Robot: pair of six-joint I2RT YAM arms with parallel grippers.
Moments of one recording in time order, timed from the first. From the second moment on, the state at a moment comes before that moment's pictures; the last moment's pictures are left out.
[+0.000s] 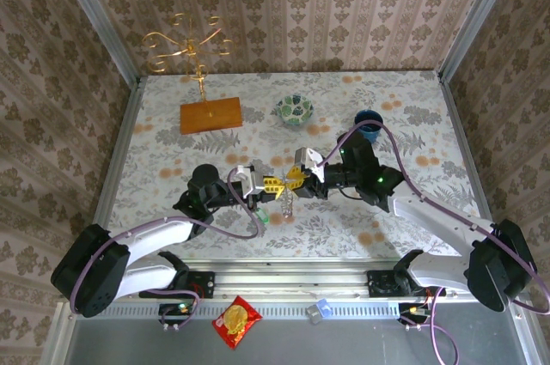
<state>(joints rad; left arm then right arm) -0.70 1.16 0.36 0.75 0.79 0.17 0.60 1.21 0.78 -0.07 -0.72 -0.38</state>
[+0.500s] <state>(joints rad) -0.69 1.17 0.36 0.76 0.81 0.13 0.59 1.28 0.93 -0.31 -0.82 -0.50</state>
